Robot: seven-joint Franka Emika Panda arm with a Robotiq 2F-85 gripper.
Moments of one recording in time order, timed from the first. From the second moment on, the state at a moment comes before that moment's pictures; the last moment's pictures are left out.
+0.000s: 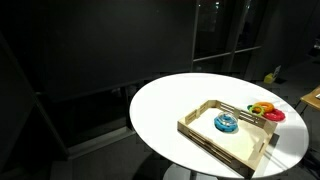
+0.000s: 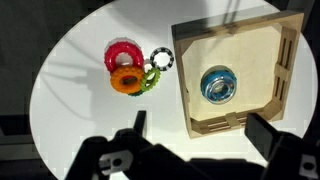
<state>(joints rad) -0.05 -0.58 -0.21 -2.58 0.02 2.14 -0.22</state>
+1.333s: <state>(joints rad) -0.12 -0.11 -0.16 -2.45 -0.16 2.36 -0.05</state>
